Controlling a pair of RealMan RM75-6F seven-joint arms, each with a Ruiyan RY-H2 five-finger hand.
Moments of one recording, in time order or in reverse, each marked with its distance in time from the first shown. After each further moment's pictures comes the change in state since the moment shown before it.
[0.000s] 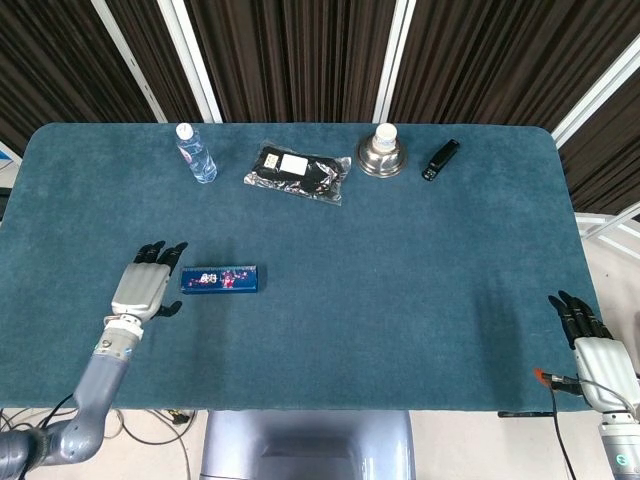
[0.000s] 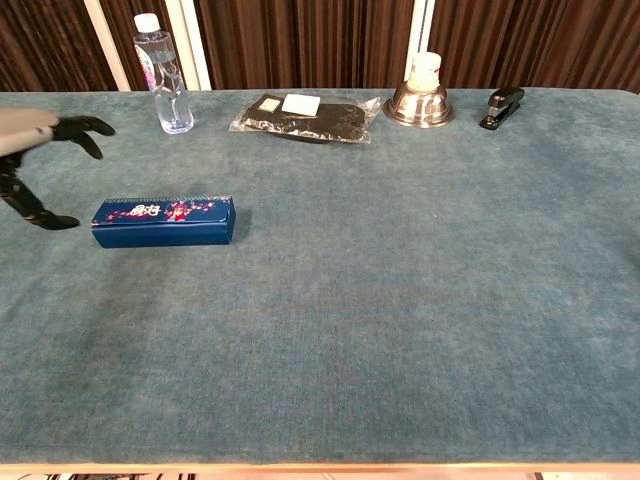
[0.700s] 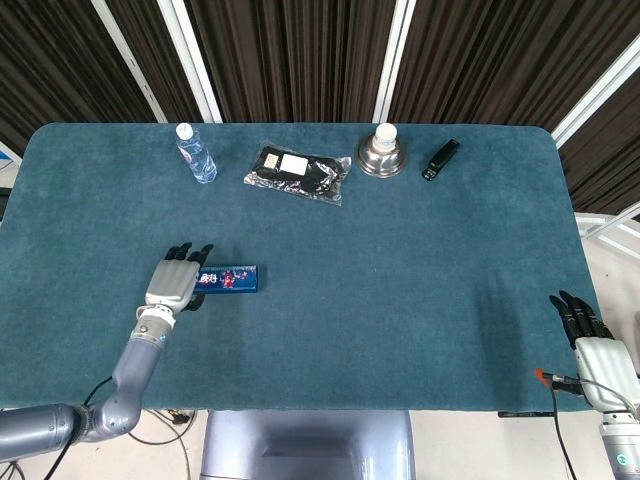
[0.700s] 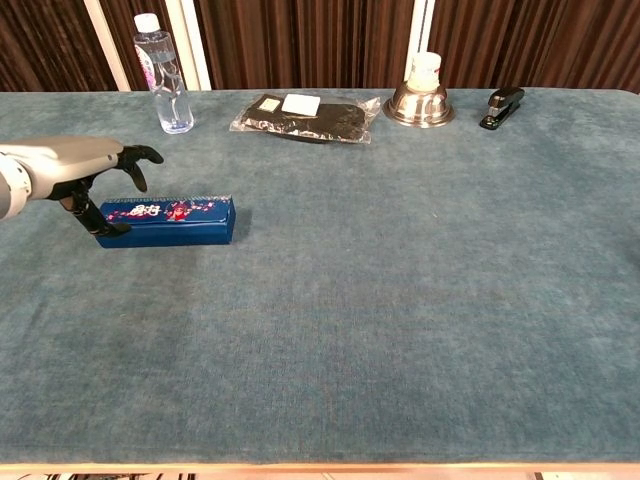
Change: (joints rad) left arm -0.135 -0.121 0.003 0.108 -0.176 -0.031 0.085; right arm -0.001 0.001 0.001 0.000 0.003 -0.001 0.003
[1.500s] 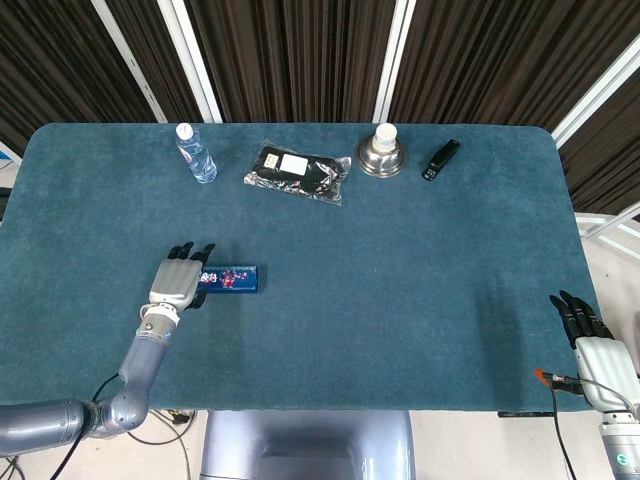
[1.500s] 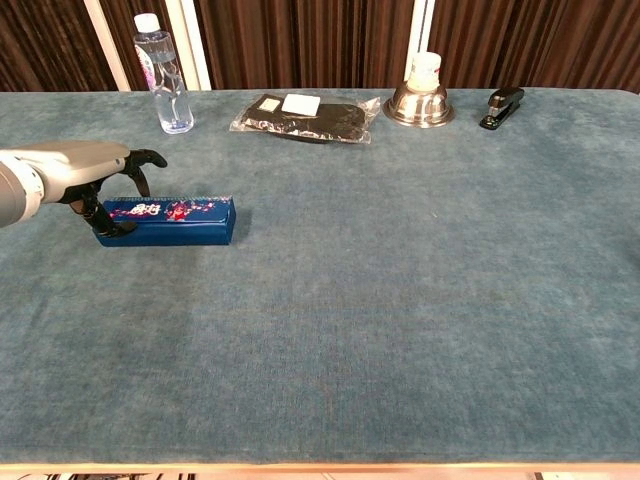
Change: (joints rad) left arm -0.038 -0.031 0.023 0.041 -0.028 0.015 -0.020; right arm 0.000 0.000 0.001 -0.003 0.003 -0.001 -0.003
